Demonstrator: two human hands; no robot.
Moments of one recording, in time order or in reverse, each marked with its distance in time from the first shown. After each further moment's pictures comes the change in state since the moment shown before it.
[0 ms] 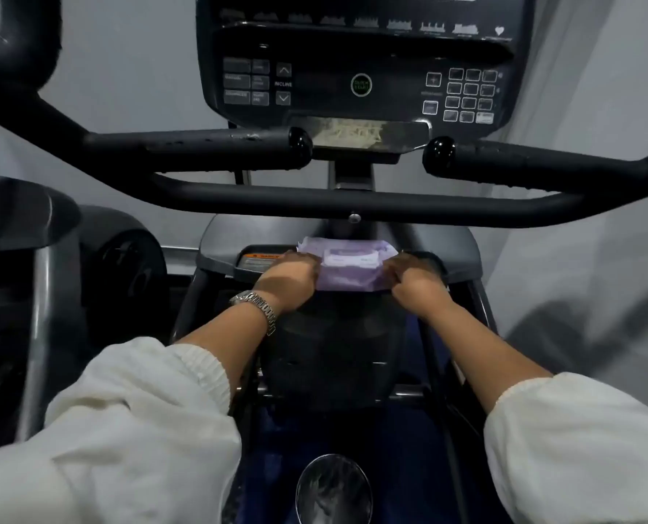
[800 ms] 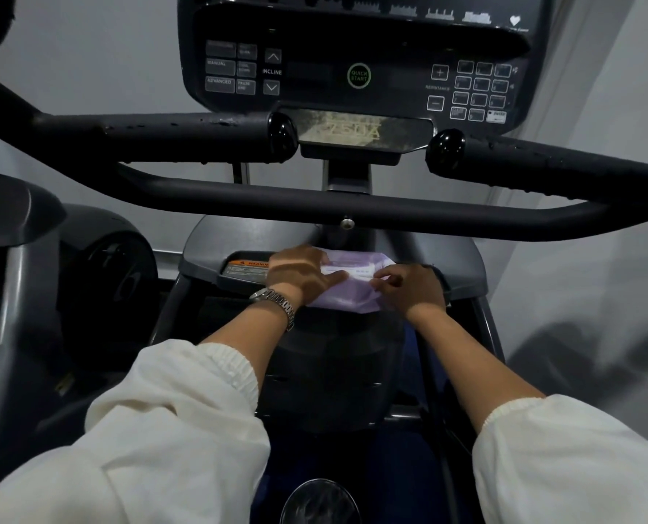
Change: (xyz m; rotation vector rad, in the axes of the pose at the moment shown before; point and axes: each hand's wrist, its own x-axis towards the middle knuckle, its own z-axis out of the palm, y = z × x) left_hand 0.053 0.014 0.022 0.162 0.116 -0.123; right_hand 0.020 0.013 0.012 0.229 0.075 0.142
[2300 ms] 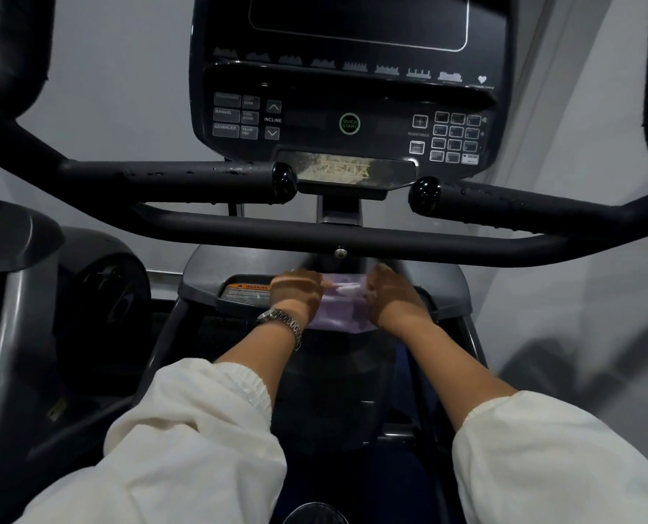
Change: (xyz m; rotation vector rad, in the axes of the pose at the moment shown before) left_hand -0.004 0.018 -0.025 -0.022 -0.177 -0.098; right_hand -0.007 -0.043 -0.022 -0.240 -0.088 -0.080
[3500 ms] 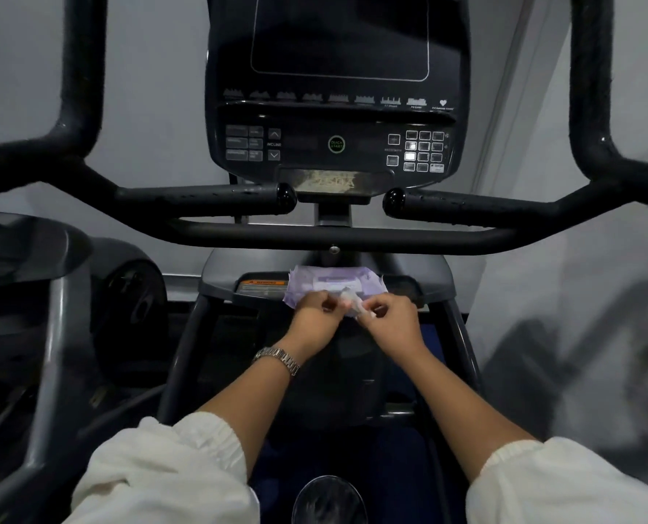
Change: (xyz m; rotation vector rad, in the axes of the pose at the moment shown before) left_hand -0.100 0.022 0.000 -1.047 0.018 -0.038; right_hand -0.095 -0.009 0.000 0.645 0.290 0.052
